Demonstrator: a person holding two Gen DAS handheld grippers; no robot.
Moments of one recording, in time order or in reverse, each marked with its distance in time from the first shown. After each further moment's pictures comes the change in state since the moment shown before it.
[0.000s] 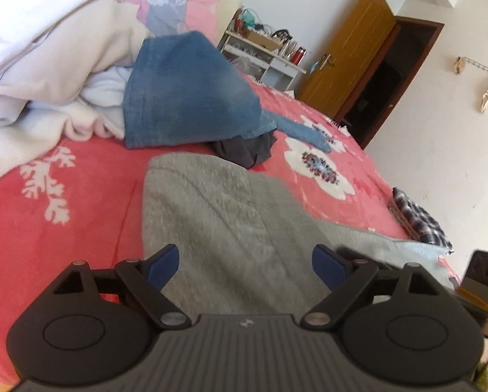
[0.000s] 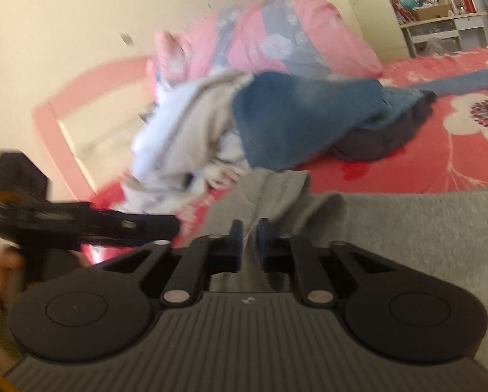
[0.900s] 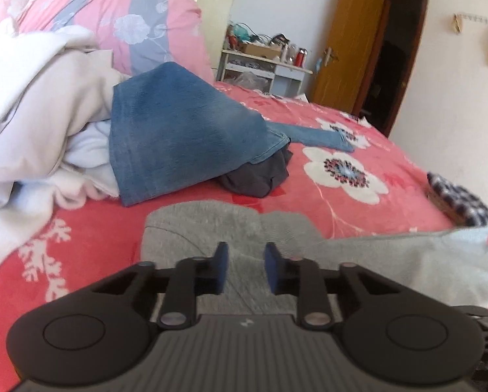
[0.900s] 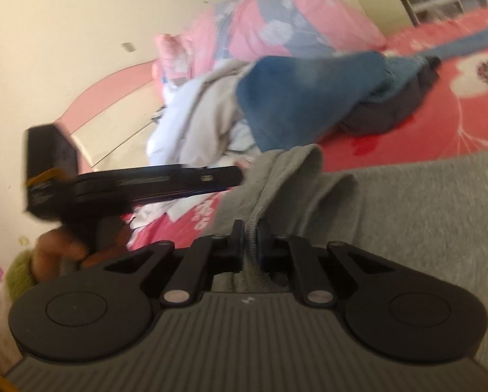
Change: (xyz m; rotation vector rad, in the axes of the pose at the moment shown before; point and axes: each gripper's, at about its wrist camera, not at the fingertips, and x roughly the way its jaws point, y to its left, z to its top) left arm 0.049 -0.042 0.023 0.213 -0.035 0.167; right arm -0.001 -0.015 -0.012 0.108 0.046 0.064
